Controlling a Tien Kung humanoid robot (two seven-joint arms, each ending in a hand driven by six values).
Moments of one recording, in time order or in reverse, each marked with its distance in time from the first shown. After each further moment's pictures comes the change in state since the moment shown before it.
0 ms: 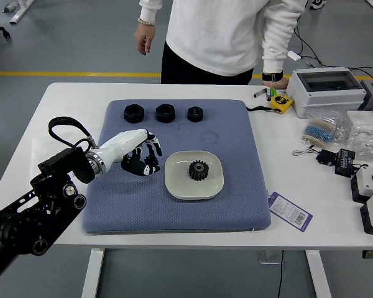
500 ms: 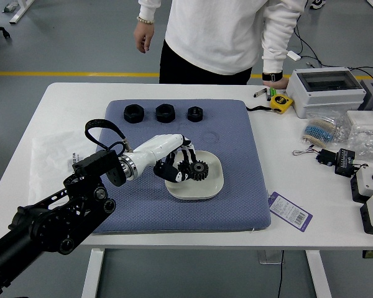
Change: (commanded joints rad) left arm -0.090 -0.082 0.179 0.108 -0.053 0.081 -0.058; right arm -0.001 0.002 0.009 0.002 -0.014 -0.006 -0.005
